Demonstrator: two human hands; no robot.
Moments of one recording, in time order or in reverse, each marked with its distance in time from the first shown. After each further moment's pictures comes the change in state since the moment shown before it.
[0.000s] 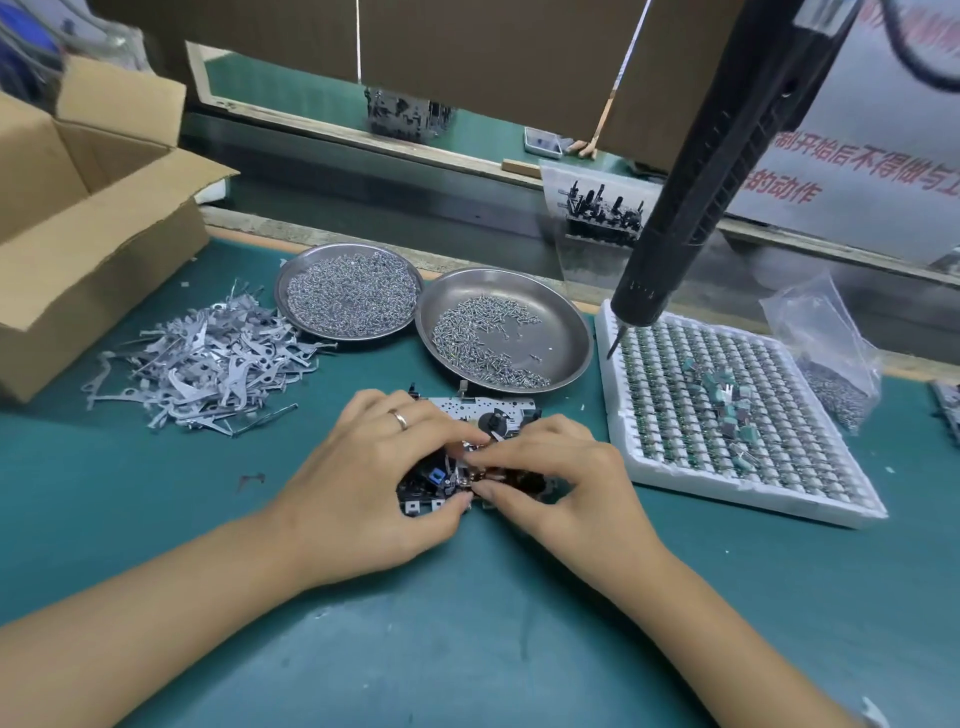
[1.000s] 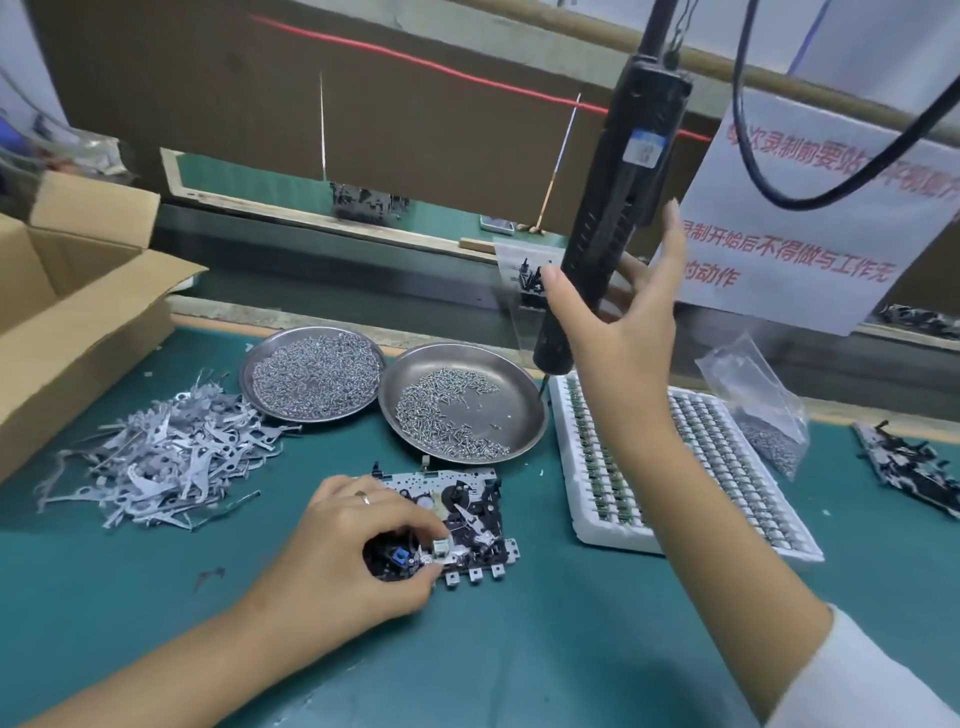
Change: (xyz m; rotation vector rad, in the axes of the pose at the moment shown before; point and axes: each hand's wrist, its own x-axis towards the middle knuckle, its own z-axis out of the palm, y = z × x) left_hand 0.005 0.000 0.007 -0.219 0.053 -0.141; right_hand 0.102 -0.021 -0.072 0.181 0.677 0.117
